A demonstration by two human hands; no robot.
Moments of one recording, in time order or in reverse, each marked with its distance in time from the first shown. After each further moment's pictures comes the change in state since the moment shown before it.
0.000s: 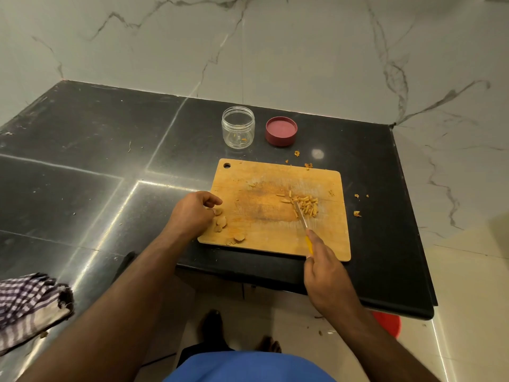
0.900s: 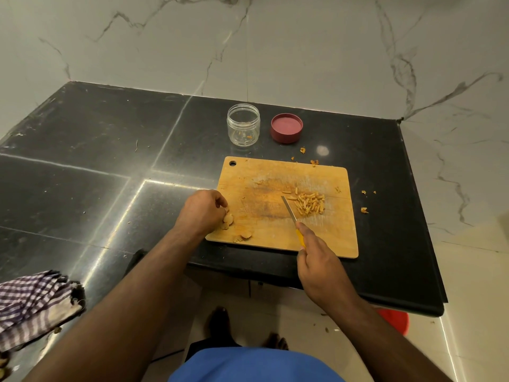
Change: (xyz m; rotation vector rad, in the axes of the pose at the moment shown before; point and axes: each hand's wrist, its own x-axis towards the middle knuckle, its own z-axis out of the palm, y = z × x) left_hand 0.001 0.007 0.002 0.240 -0.006 0.064; right_hand 0.012 -0.017 0.007 -0.017 -0.057 -0.082
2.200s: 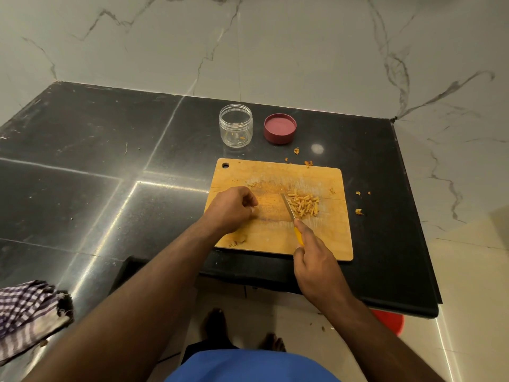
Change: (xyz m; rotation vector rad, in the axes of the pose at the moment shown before) left_hand 0.009 0.050 0.021 -0.157 -0.163 0.198; right_hand 0.009 -0.002 -0.005 0.097 0.042 0.076
